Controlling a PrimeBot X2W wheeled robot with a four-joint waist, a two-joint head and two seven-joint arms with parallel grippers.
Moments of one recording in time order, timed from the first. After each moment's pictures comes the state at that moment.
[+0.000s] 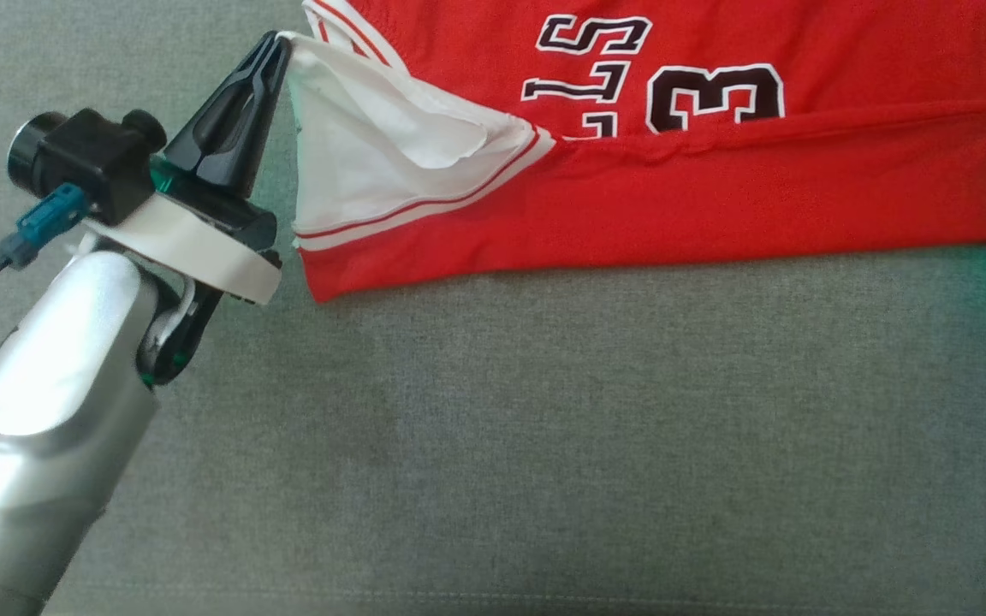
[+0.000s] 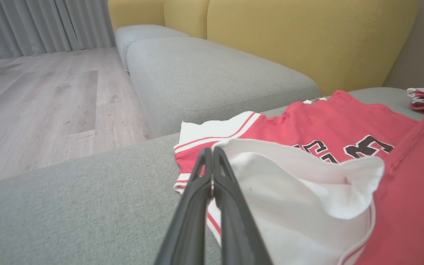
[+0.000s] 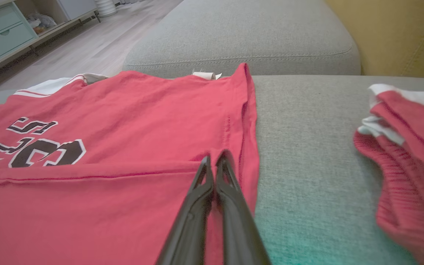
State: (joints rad) left arm -0.77 0.47 -0.66 0.31 -0.60 -0.10 -0.15; right arm -0.43 -0.61 0.22 0.30 0.67 0.13 -0.03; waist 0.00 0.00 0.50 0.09
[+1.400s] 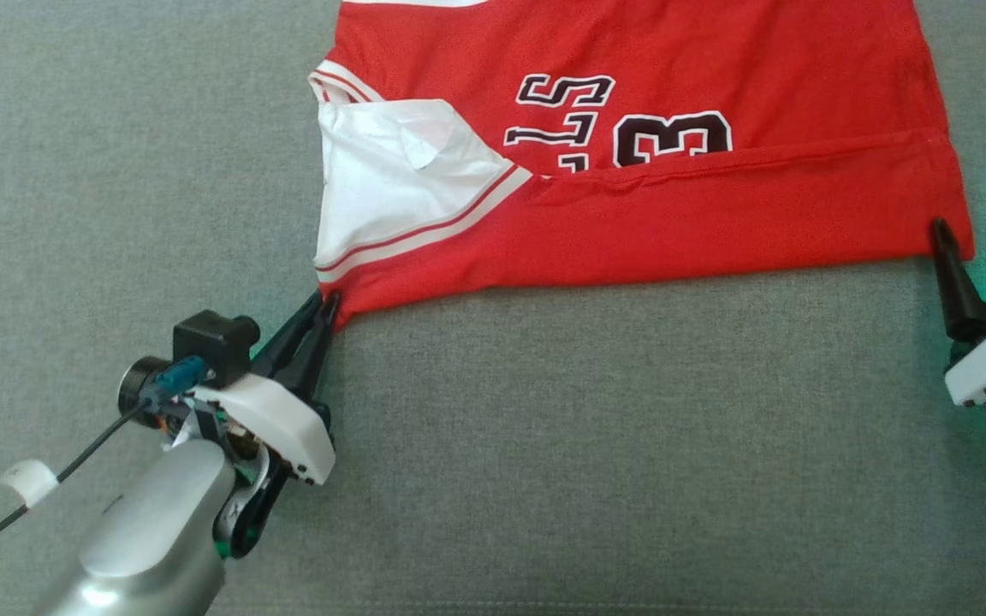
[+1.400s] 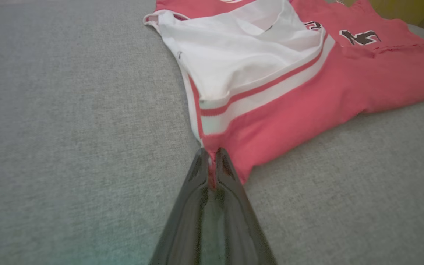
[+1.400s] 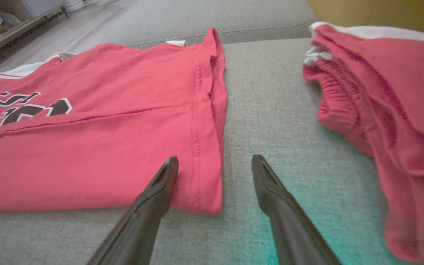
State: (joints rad) left arm -0.49 0.39 -0.75 0.44 -0.70 -0.04 -0.05; right arm -0.39 -0.53 0.29 0.56 0.65 0.13 -0.14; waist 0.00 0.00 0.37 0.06
